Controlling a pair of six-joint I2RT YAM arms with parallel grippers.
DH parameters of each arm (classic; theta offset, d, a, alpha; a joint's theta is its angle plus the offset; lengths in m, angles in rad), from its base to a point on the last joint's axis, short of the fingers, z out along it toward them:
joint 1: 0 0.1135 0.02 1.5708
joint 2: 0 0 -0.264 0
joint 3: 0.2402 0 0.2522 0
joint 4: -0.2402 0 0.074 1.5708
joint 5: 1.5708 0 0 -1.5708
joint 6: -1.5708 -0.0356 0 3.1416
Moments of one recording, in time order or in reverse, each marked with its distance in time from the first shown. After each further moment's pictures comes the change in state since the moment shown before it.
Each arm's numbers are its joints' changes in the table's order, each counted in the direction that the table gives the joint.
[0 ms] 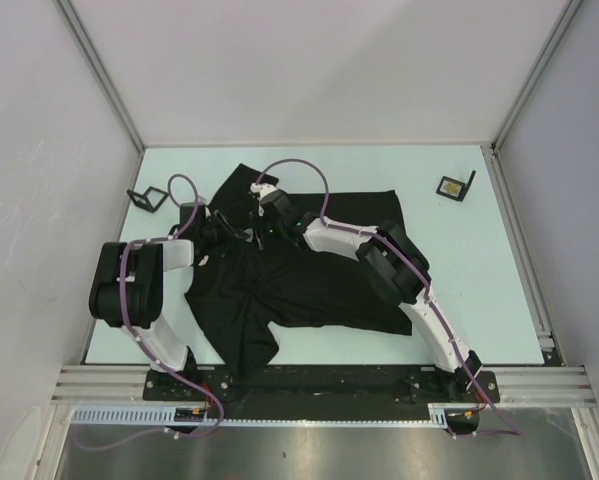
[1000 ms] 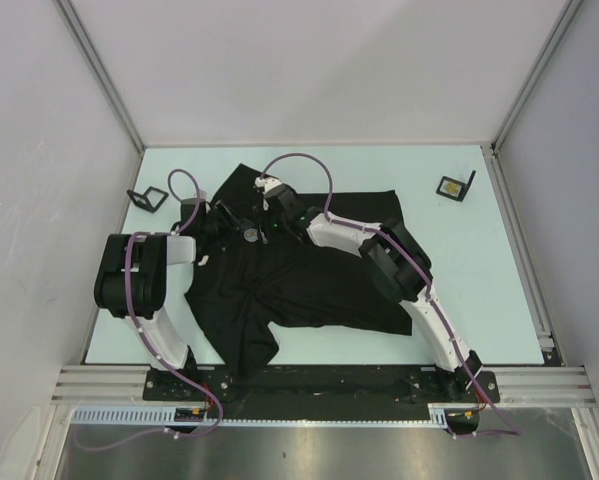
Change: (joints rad) left arm 0.004 -0.100 0.034 0.161 0.028 0.029; right arm -0.019 -0.024 0.034 -0.028 0.030 0.038
